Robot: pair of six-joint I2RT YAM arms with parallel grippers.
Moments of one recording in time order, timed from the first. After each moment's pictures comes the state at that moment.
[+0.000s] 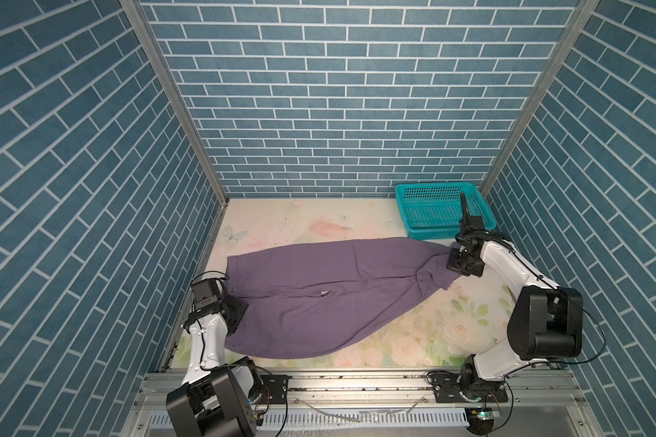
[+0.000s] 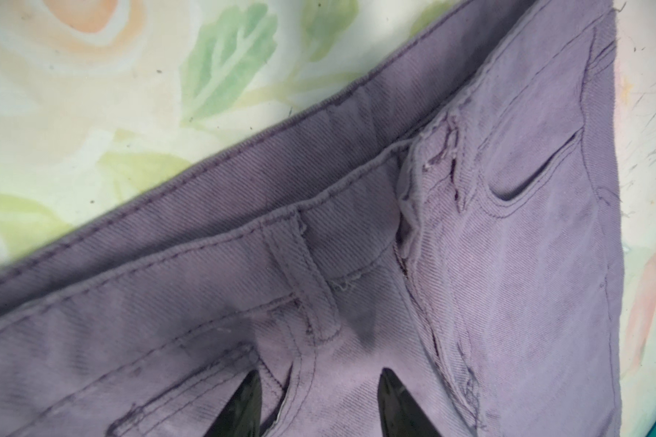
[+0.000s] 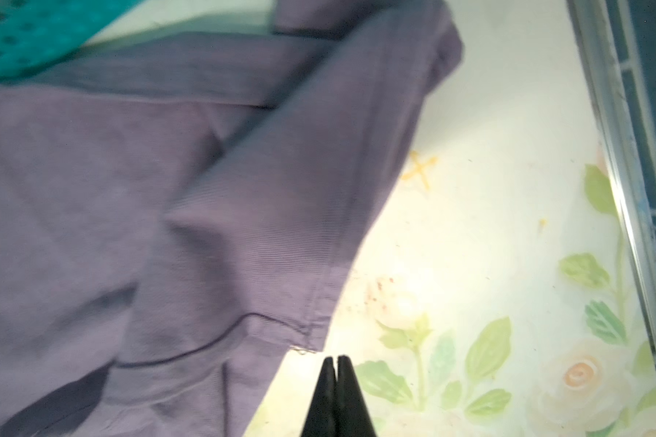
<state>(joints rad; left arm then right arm) 0.48 1.01 0.47 -0.59 0.20 -0.71 -0.01 1.55 1.12 -0.88 0.09 0.38</state>
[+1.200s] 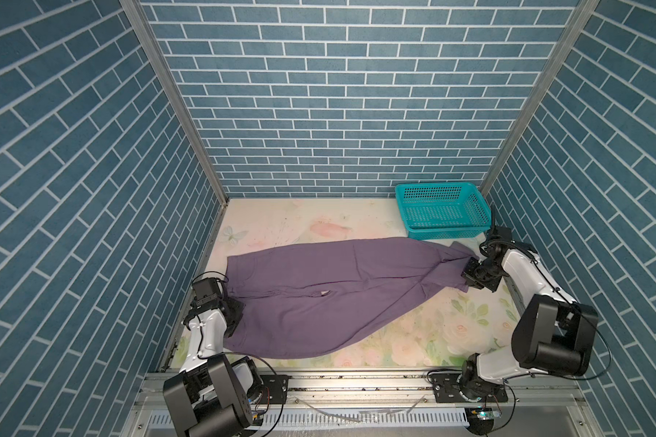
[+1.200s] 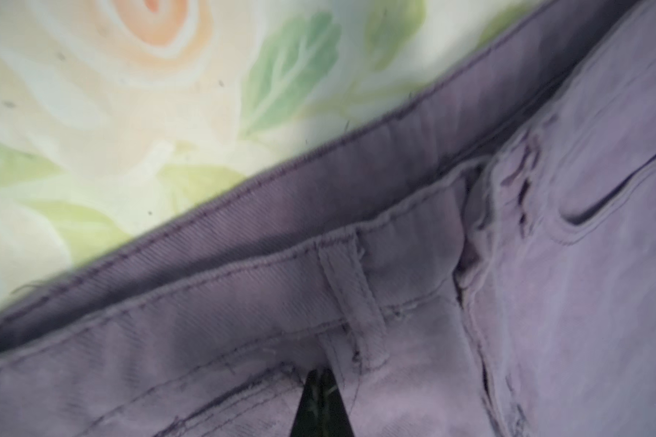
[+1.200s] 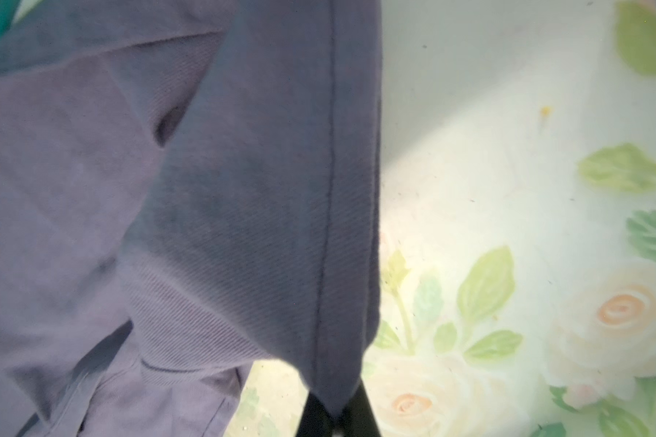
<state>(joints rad) 0.48 1.07 0.49 -0.59 0.10 -0.73 -0.20 1.43 1.07 -0.99 -0.10 0.37</state>
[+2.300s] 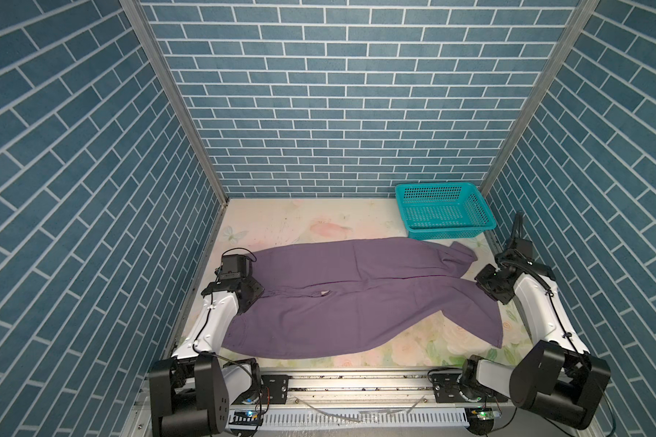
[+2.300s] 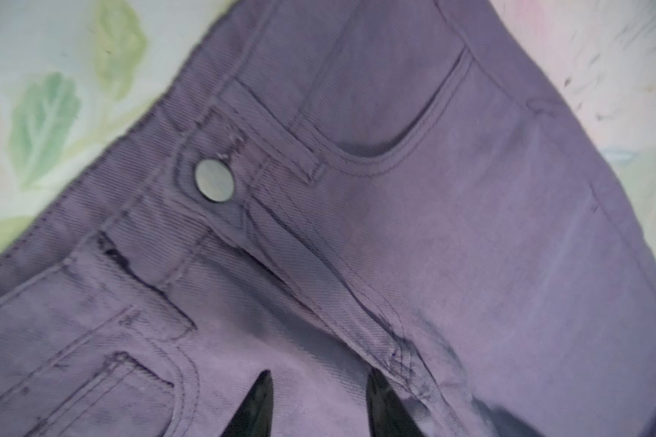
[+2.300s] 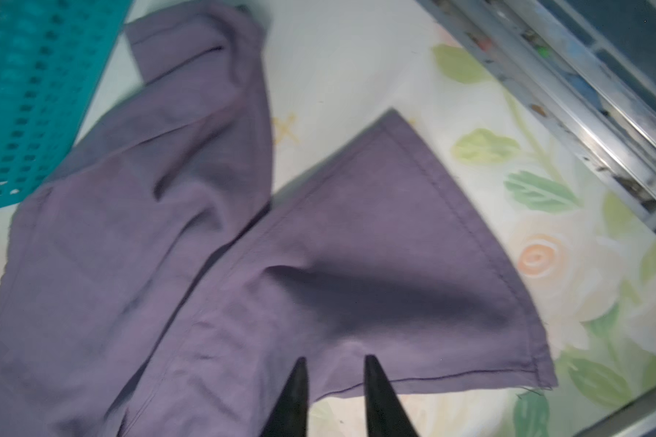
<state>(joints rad) 0.10 1.17 0.66 -0.63 0.00 -0.74 -0.21 1.23 0.96 -0.92 -0.03 0.50</state>
